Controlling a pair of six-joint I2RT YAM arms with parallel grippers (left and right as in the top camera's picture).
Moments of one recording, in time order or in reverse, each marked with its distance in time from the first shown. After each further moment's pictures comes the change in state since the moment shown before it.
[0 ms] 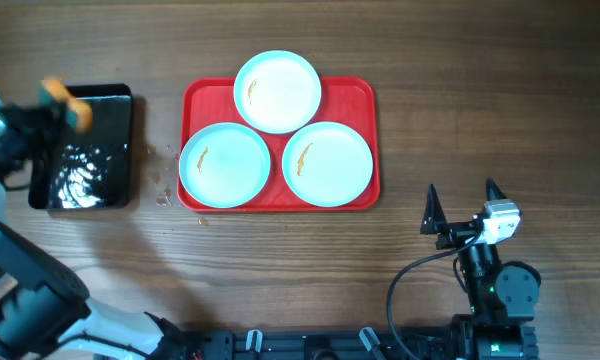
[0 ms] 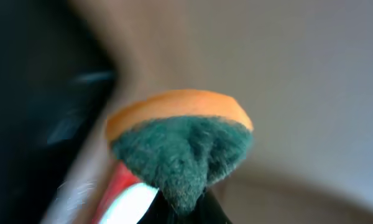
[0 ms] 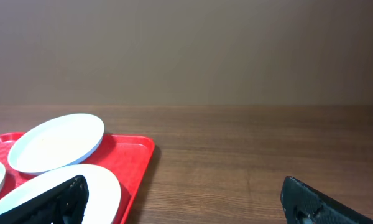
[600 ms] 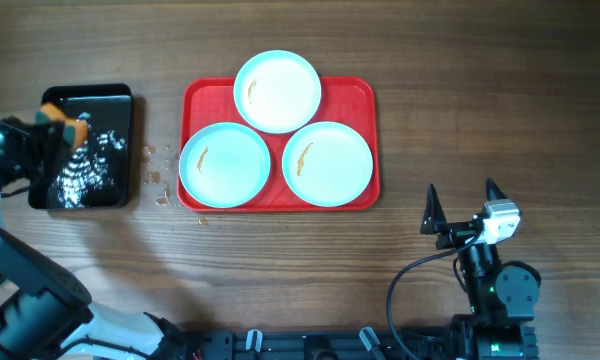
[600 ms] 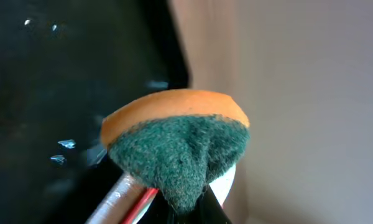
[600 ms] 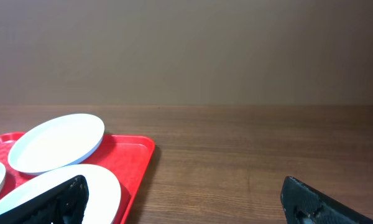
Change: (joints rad) left arm 0.015 -0.037 0.017 -0.102 -0.182 -0.038; right arm 0.000 0.000 0.000 0.000 0.000 0.000
